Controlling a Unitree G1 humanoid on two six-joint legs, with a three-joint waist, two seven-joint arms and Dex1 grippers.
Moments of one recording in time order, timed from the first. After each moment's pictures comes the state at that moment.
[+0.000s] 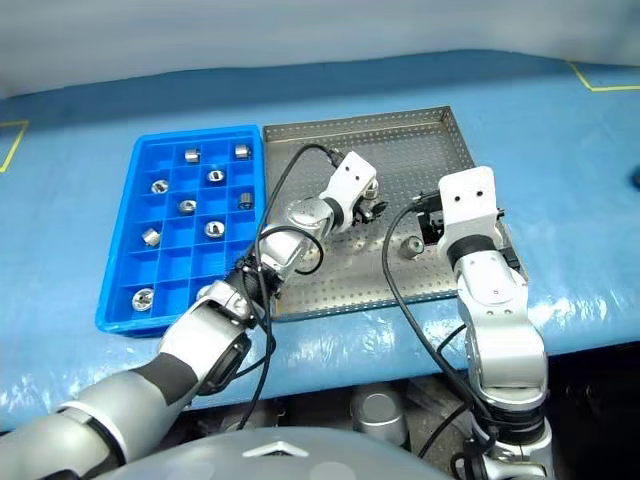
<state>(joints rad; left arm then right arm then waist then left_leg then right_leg) -0.86 -0.11 -0.32 0.74 -0.01 0.34 -0.25 -0.12 -0.30 -0.03 -0.77 -0.06 1.01 0.08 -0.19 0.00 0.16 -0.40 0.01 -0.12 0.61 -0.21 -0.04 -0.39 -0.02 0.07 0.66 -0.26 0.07</state>
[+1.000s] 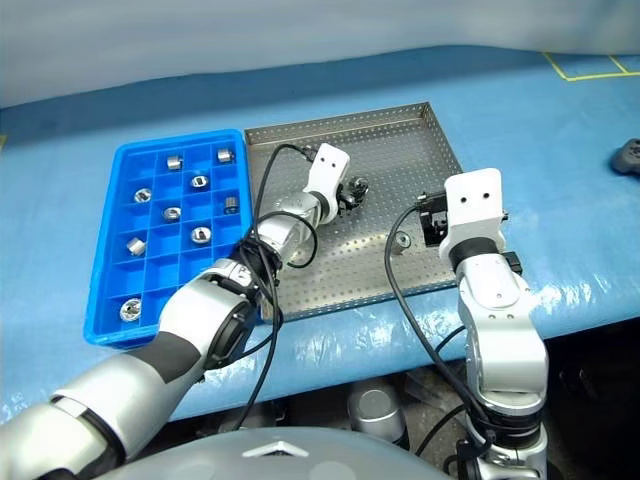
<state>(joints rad) -1.01 -0.13 -0.09 1.15 -0.06 0.15 -0.20 -0.12 -0.27 -0.04 -0.78 -0.06 1.01 0.09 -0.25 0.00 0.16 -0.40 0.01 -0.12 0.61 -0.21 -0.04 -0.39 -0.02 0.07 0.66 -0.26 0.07</state>
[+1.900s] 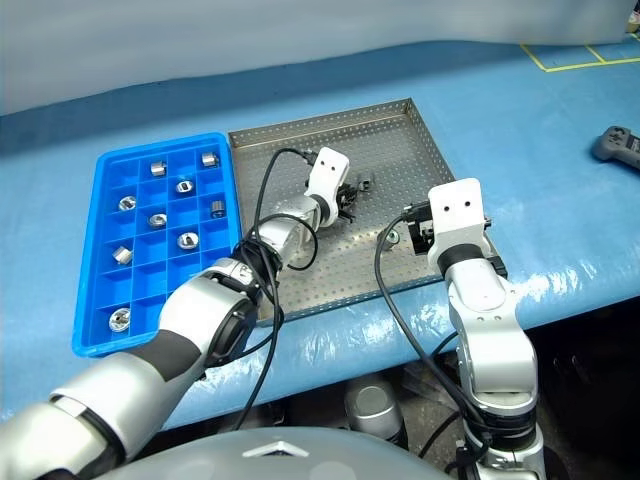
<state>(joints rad) -1.02 -0.14 -0.09 1.21 -0.08 0.09 -0.24 -0.10 -0.27 0.01 -0.75 -0.07 1.00 0.09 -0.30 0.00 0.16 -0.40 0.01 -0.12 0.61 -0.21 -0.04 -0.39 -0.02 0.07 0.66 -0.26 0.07</state>
